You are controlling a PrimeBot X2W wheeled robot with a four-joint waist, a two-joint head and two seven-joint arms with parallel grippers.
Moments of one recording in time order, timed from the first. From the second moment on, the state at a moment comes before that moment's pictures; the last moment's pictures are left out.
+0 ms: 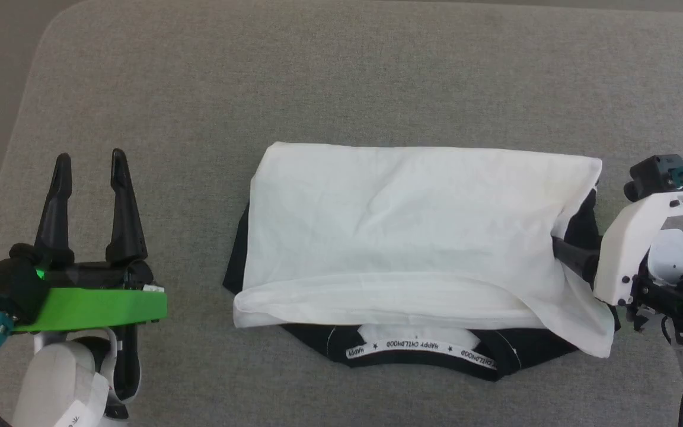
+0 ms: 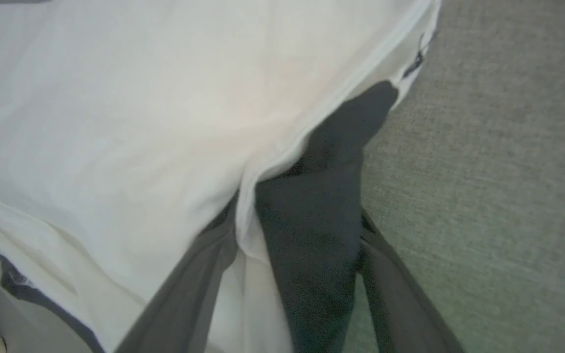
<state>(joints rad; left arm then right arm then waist) -0.17 0.21 0.01 -0.13 -0.35 -0.02 -0.26 -0.38 -0.31 0.06 0.18 0.64 0.13 0.87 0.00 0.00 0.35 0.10</state>
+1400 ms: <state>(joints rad) -0.10 0.08 0.09 -0.08 -0.28 -0.12 -0.26 -0.35 -0.52 -0.05 0.04 0.38 0.13 0.97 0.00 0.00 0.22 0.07</state>
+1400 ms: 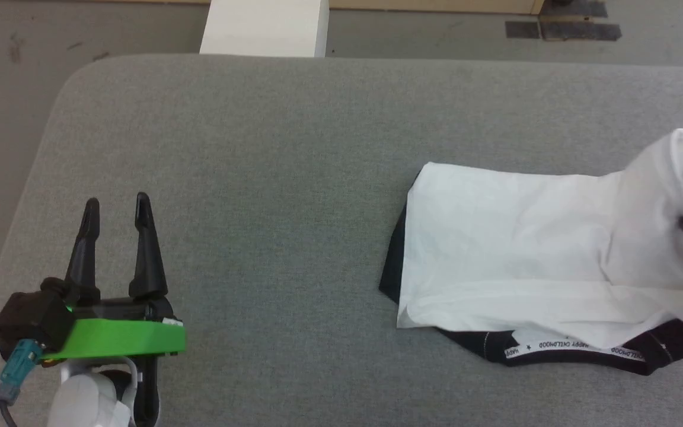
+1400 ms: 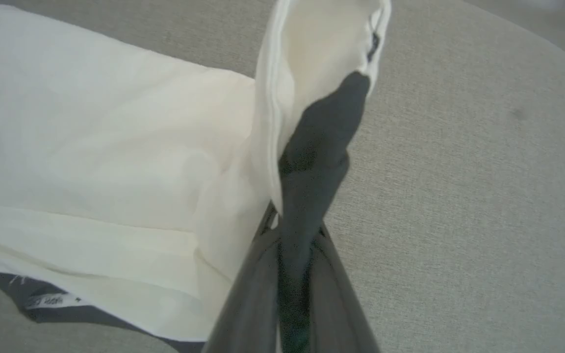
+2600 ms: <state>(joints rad) -0.08 0.06 0.03 -0.05 -0.30 -0.12 -0.26 -0.51 -0.07 0.16 0.41 0.32 0.13 0.76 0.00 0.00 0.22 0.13</state>
